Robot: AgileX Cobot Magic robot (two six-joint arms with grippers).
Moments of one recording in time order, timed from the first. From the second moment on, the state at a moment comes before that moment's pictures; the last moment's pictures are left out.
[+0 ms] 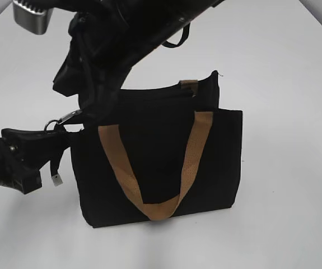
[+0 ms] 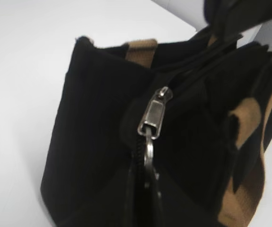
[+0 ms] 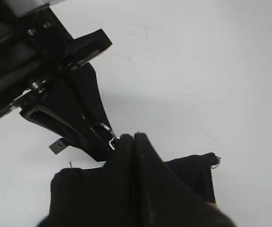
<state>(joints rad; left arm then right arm) -0.33 1.33 -0.23 0.59 -0.79 -0.43 0.74 1.80 -1.50 0.67 0.68 -1.27</state>
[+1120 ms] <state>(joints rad) -0.33 1.32 -0.23 0.67 -0.90 -0.43 0.77 1.87 -1.50 0.69 0.71 -1.40</state>
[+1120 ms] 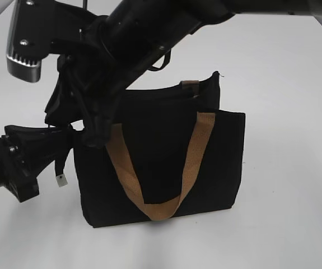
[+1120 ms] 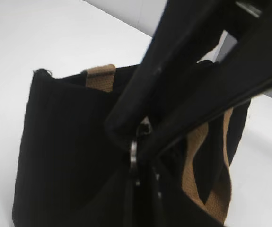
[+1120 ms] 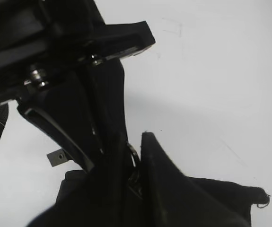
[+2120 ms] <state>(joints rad) -0.33 1.31 -0.23 0.63 -0.81 -0.43 0.77 1.86 -1.50 0.67 0.73 -1.41</state>
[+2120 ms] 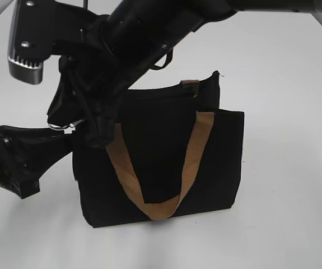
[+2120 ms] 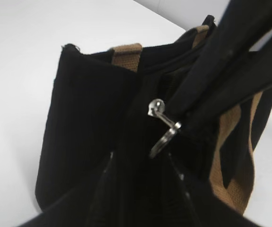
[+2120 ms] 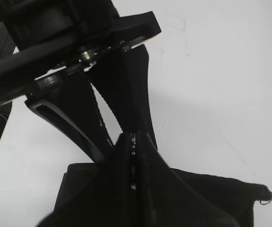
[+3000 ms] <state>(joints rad) -0.33 1.31 -0.23 0.50 -0.71 -0.43 0.67 1.76 -1.50 0.58 0.81 -1.17</state>
